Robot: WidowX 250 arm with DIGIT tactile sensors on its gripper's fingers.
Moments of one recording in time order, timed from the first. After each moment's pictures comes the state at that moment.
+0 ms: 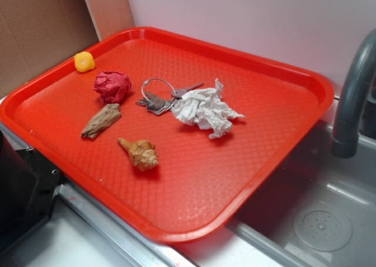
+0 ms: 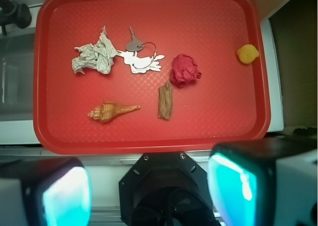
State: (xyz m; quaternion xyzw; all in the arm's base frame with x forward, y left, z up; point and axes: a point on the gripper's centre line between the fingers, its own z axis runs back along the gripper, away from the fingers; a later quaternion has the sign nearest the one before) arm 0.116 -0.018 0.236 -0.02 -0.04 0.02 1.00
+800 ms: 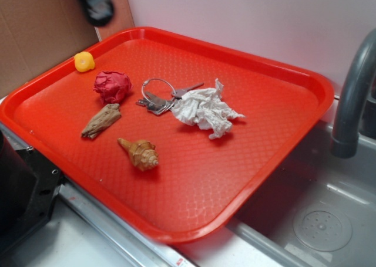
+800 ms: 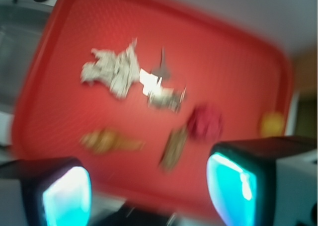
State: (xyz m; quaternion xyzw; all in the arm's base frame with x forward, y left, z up) arm 0.190 -0.070 0.177 0.08 -0.06 -0.23 0.97
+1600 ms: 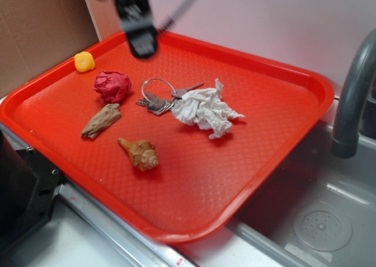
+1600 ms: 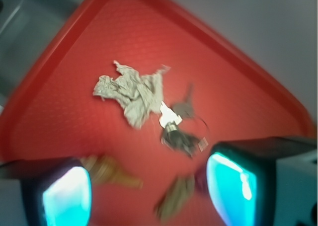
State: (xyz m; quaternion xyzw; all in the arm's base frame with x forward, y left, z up) arm 0.224 -0.071 0.126 0.03 -0.03 -0.33 0.94
